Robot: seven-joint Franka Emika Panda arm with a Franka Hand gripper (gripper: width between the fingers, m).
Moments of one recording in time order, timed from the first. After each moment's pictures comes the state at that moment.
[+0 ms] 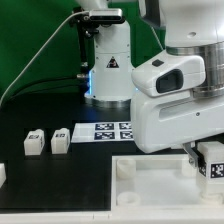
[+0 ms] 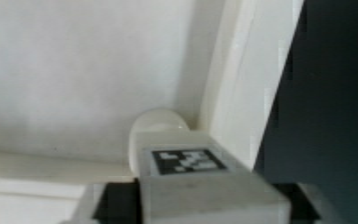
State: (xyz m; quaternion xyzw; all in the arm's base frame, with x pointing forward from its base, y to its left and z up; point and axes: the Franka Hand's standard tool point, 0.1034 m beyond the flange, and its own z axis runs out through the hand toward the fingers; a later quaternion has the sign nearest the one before) arm 0.613 0.114 0.077 -0.99 -0.10 0.01 0.08
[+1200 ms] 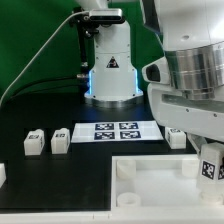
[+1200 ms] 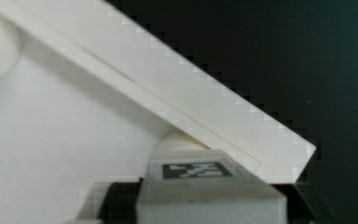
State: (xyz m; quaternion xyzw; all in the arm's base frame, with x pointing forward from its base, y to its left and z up) arm 0.617 0.124 0.075 -0.85 0.51 0.04 0.10
